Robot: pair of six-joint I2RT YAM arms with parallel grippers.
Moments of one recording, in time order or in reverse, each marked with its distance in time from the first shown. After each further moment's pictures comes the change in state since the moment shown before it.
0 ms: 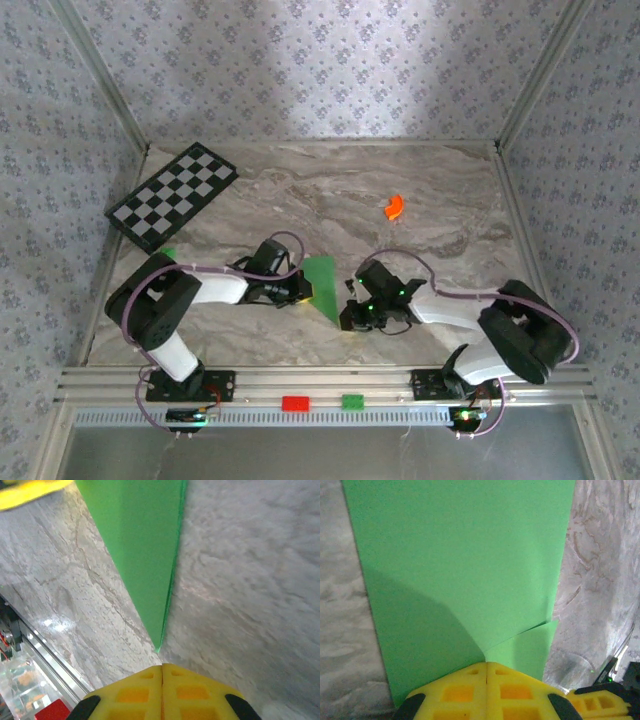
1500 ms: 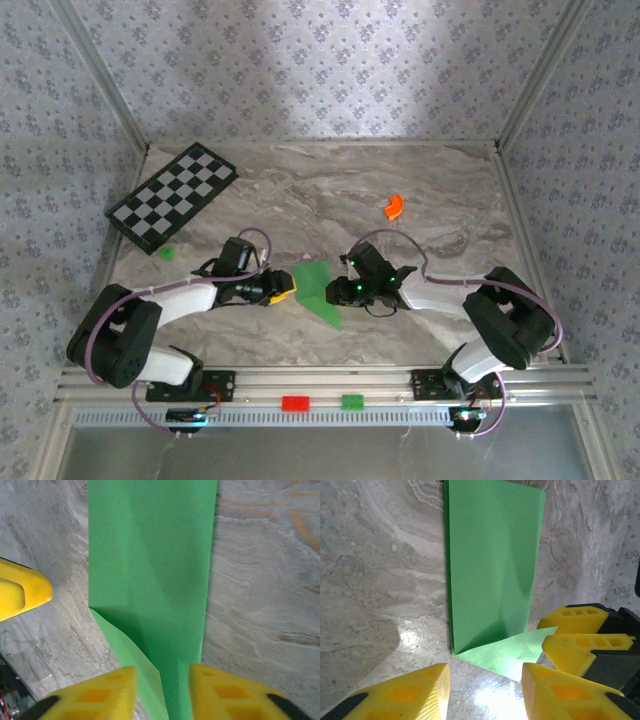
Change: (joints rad) left arm 0.201 -0.249 -0.107 -0.137 0.144 0.053; right arm -0.024 0.147 0.130 0.153 0.137 0.021
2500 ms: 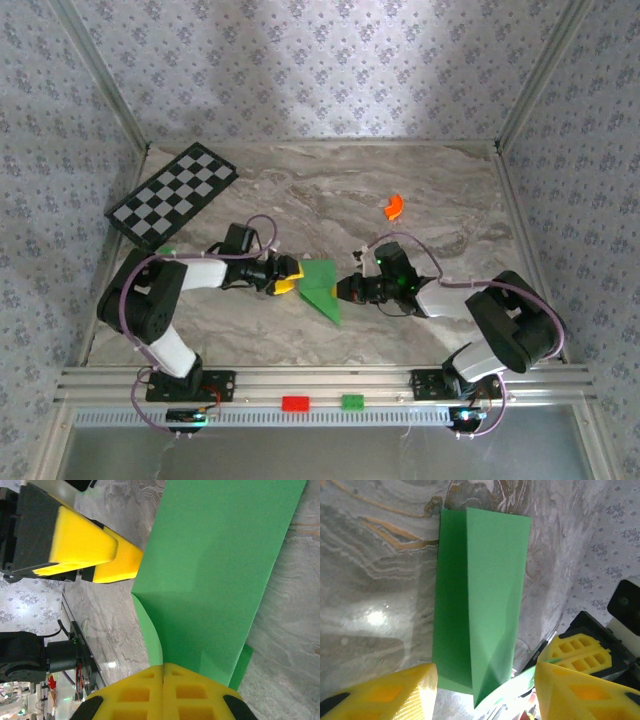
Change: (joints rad) left arm 0.079 0.271 0.151 0.074 0.228 -0.002; right arm -0.157 -0.046 -0.200 0.409 -0.314 0.048
